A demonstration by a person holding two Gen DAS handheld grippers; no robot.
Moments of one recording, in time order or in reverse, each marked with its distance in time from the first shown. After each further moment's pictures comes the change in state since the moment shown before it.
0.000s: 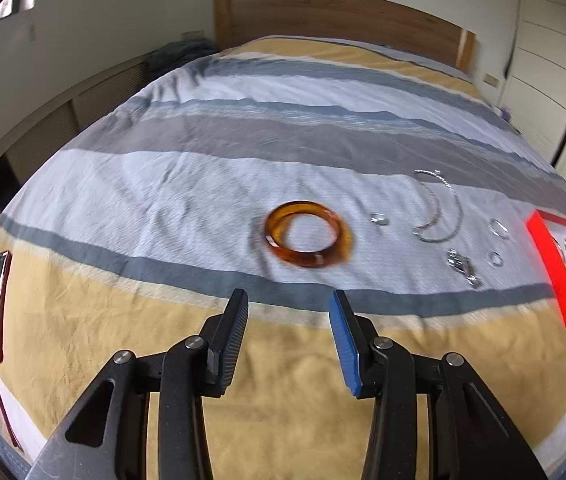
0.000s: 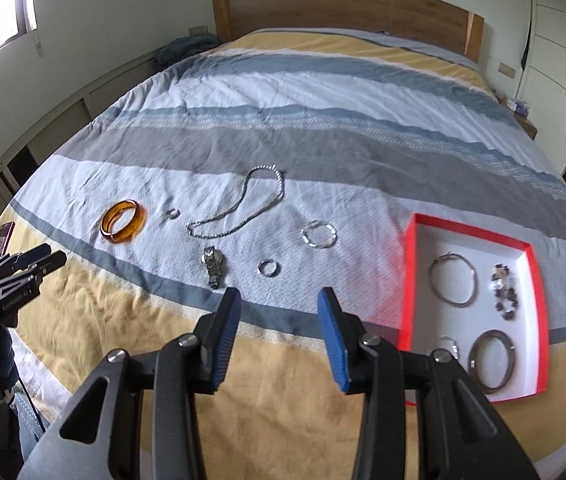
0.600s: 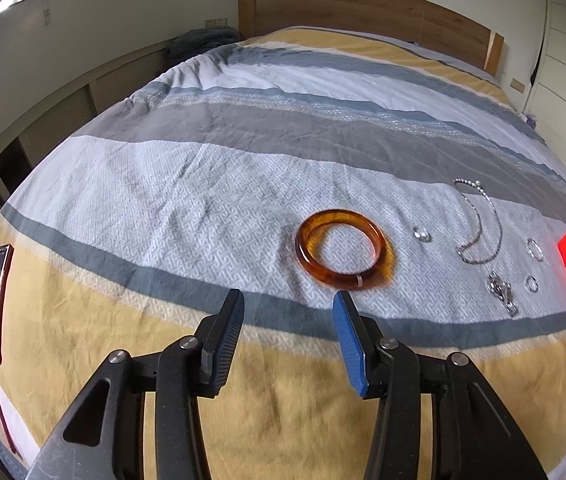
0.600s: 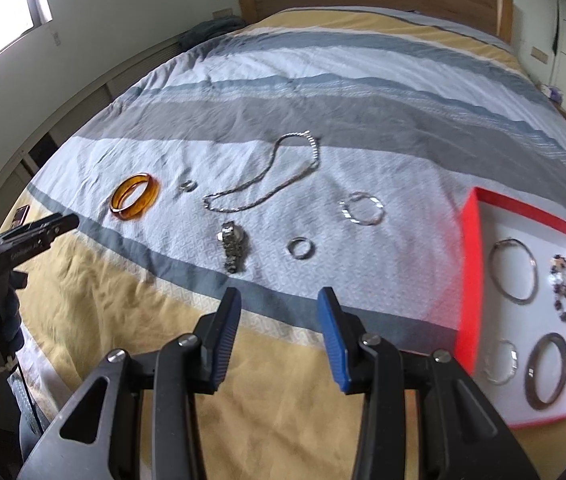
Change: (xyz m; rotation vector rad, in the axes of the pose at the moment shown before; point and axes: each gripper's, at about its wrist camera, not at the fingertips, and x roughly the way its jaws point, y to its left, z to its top) left arm 0.032 0.013 0.019 -0.047 0.031 0.058; right arm 0.053 0.005 -0.009 -0.029 0.051 0.139
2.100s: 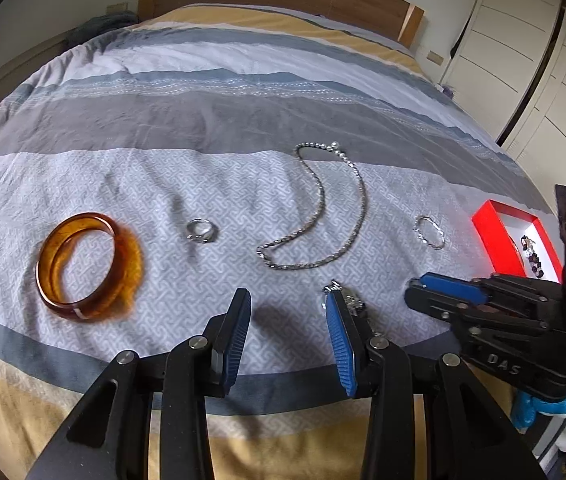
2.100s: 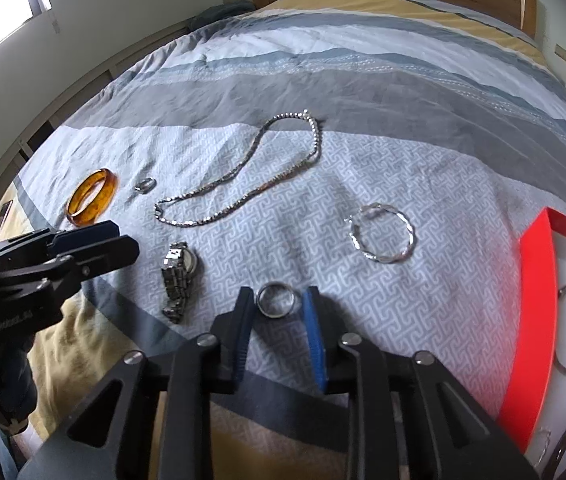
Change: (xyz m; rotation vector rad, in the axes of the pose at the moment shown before) left arm 0.052 -0.136 0.011 0.106 0.077 -0.333; right arm 0.084 -0.030 0.023 -0.026 0.049 0.036
